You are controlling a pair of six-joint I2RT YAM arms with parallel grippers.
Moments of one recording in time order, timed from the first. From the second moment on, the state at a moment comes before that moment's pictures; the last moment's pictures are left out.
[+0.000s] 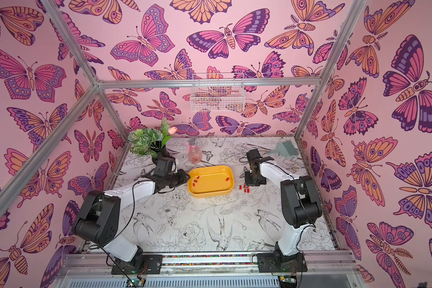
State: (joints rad) left arm -0.33 1.62 0.92 -0.12 0.28 -0.67; right arm 0.33 1.81 1.22 -0.77 0.04 0.26
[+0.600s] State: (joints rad) left arm -0.33 1.63 0.93 -0.12 0.28 -0.67; right arm 0.31 1.88 1.22 -0.76 0.00 0.26
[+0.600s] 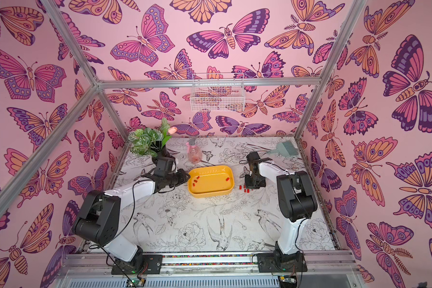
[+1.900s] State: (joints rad) left arm -0.34 1.63 0.93 -0.12 0.28 -0.67; right arm 0.45 1.50 1.17 -0.68 0.10 0.27
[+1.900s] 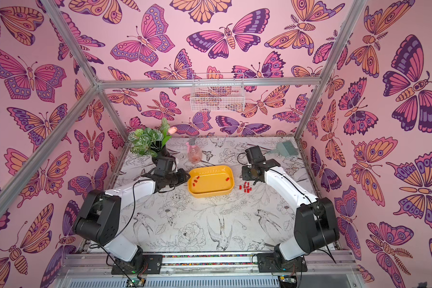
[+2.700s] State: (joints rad) left arm -0.34 1.63 0.93 -0.12 0.27 -0.66; right arm 0.71 1.81 1.35 -0.45 -0.02 0.39
